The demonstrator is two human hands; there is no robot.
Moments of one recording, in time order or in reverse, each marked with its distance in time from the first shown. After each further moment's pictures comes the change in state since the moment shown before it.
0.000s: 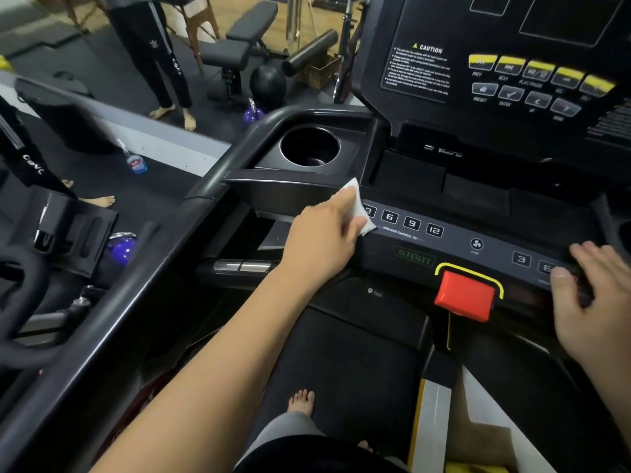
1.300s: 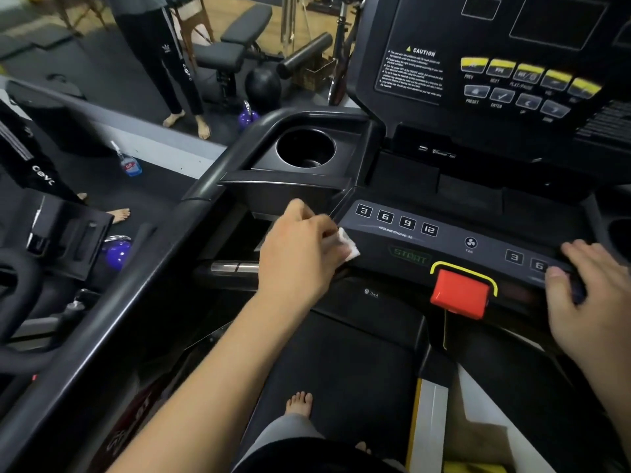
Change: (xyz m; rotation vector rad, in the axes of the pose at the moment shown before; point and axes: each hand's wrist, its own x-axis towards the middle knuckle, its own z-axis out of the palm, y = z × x) left_hand -0.033 -0.003 -0.015 0.069 0.176 -0.111; right_hand -0.001 -0.017 -0.016 0.096 0.032 -0.040
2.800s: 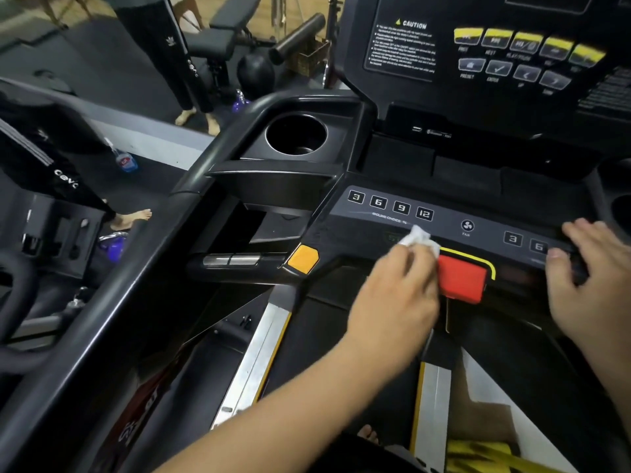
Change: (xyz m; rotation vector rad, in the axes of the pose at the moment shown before) left_hand -0.061 0.071 0.055 0.346 -0.226 0.649; right_hand -0.003 0.009 0.006 -0.015 0.009 0.003
